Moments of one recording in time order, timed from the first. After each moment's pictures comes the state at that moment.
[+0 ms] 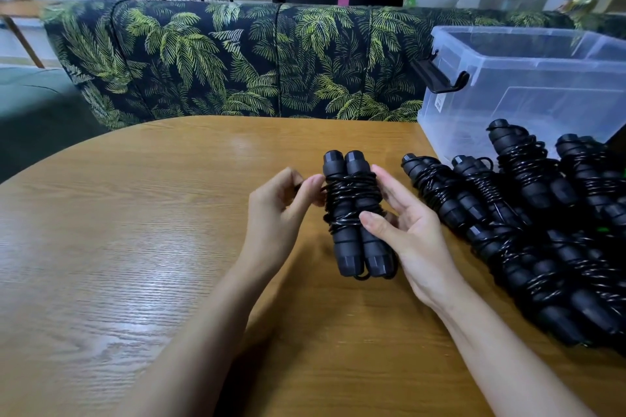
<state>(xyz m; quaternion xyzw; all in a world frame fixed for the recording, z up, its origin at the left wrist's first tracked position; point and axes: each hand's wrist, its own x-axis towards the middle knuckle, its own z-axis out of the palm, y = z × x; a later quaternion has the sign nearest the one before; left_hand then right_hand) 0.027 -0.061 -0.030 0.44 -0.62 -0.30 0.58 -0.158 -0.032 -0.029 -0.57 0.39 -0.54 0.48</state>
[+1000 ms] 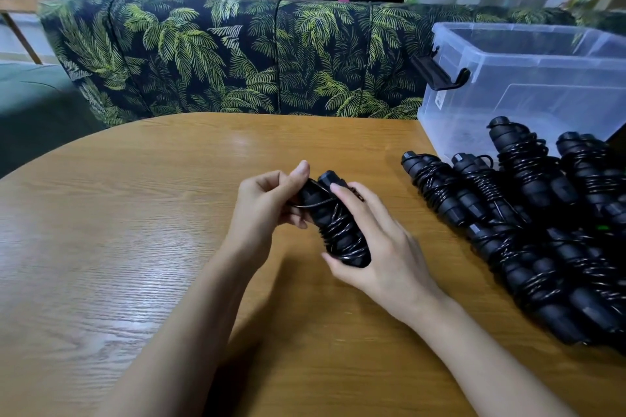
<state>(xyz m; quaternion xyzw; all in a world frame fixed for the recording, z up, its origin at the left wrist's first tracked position) 0.034 -0.059 -0.011 0.43 -0.48 -0.52 0.57 -0.143 -0.020 -0.044 -0.81 0.46 -0.36 0.02</state>
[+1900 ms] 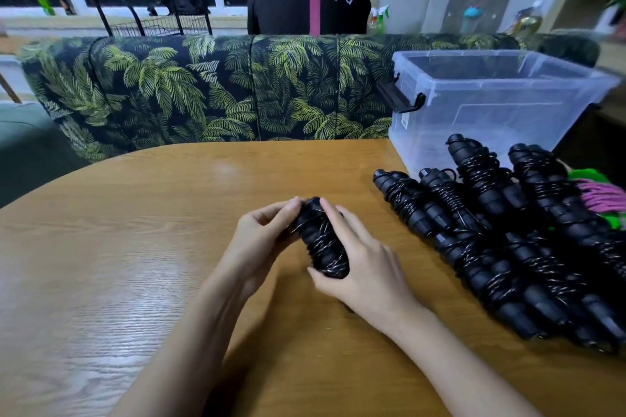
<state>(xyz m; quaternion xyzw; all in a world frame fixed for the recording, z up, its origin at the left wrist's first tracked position) 0.018 -0.059 -0.015 0.42 -0.44 -0.60 0.52 -0.148 -0.019 -0.040 -0.79 0.52 -0.32 0.08</state>
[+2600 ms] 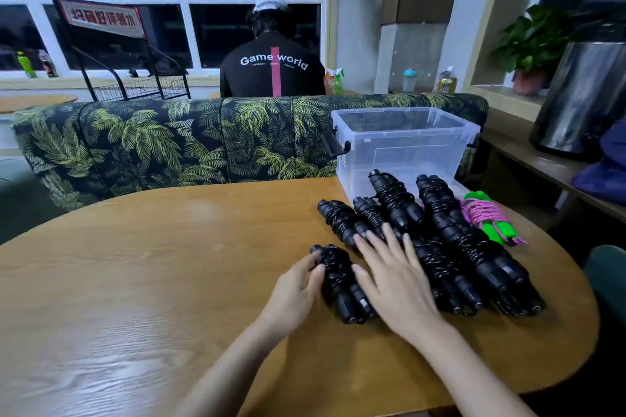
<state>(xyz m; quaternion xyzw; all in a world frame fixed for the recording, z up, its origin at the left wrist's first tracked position) -0.075 0.006 -0.041 0.49 -0.73 -0.34 0.32 -0.263 0.050 -0.017 -0.73 0.66 -0.16 -0.06</state>
